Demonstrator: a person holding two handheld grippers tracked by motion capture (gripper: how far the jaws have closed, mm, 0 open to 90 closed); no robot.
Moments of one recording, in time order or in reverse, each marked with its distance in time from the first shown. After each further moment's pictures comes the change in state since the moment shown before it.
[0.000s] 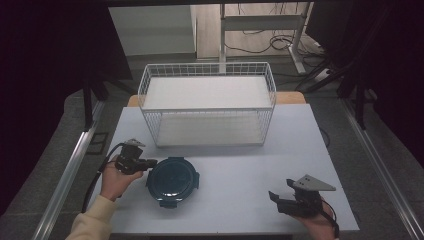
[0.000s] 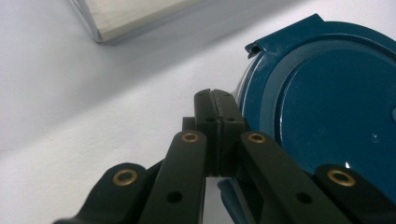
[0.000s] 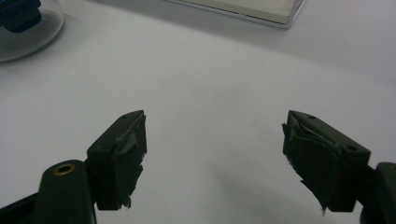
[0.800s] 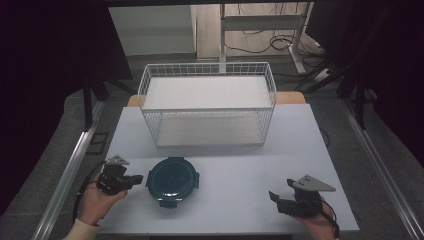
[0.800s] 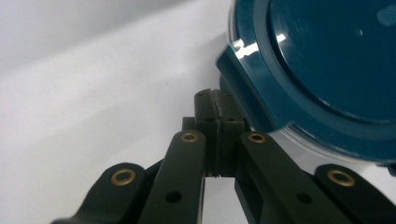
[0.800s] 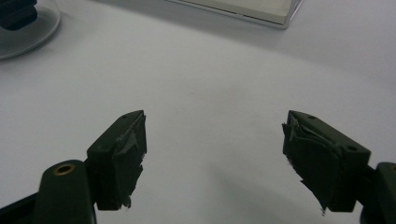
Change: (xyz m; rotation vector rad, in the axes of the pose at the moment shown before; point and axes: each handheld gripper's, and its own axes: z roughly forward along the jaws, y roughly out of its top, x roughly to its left) left arm -0.008 -0.054 -0.032 0.006 0.025 -0.017; right arm 0.001 0.000 0.000 0.002 -0.014 -0.009
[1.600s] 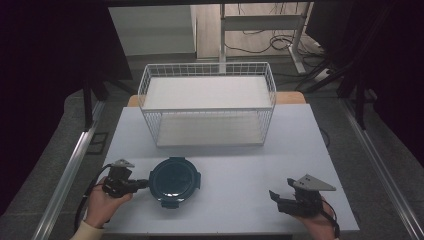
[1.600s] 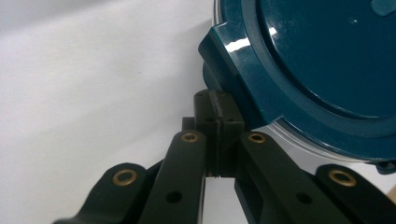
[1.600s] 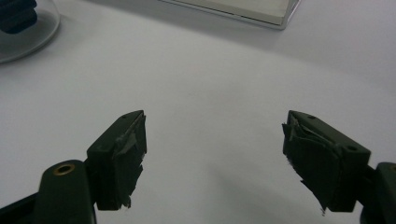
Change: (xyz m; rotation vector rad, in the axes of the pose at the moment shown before) left arm -0.010 -0.002 0.012 0.027 -0.057 -0.044; right arm -0.002 0.001 0.000 -0.003 -0.004 0.002
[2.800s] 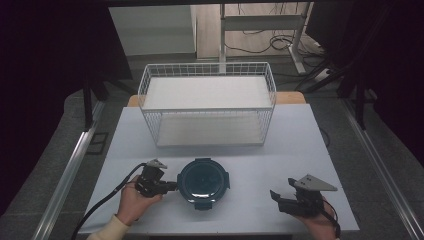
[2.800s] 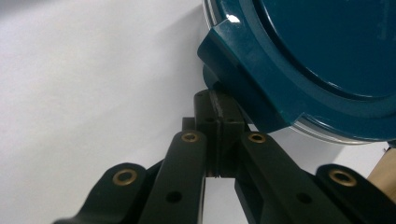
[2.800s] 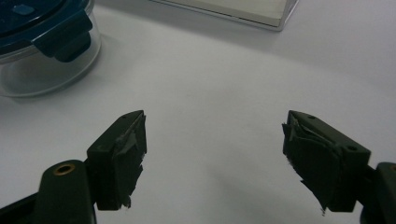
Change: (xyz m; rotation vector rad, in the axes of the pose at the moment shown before) left arm -0.060 0.031 0.044 0.046 -0.097 0.087; right arm -0.001 0.000 -0.002 -0.006 -0.001 0.002
